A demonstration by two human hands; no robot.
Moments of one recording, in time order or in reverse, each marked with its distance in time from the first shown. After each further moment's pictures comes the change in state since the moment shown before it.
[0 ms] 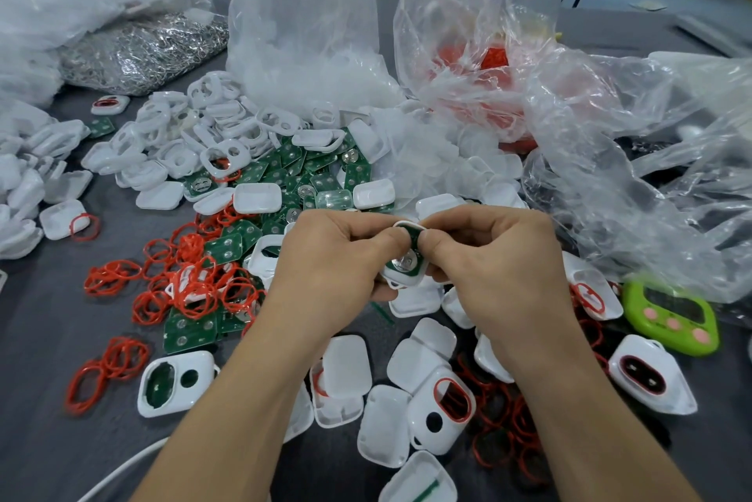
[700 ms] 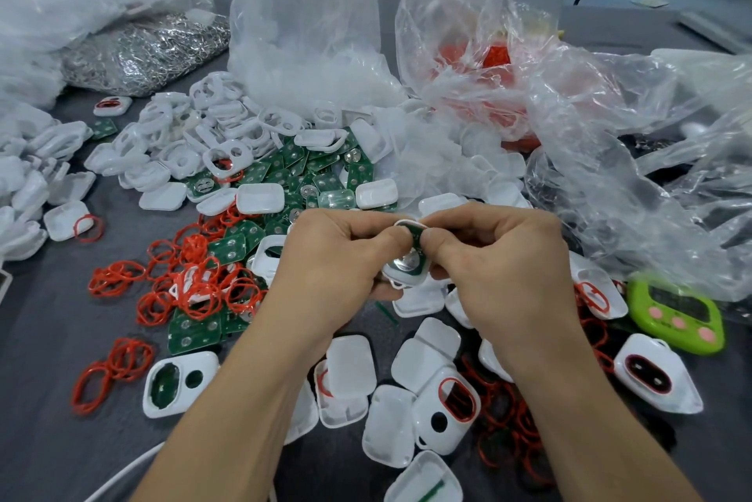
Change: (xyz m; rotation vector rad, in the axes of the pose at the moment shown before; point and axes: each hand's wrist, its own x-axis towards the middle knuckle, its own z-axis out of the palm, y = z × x) left_hand 0.000 0.000 -0.004 -0.046 -0.032 -0.023; right_hand -0.002 0.001 0.002 0.002 0.033 -0.043
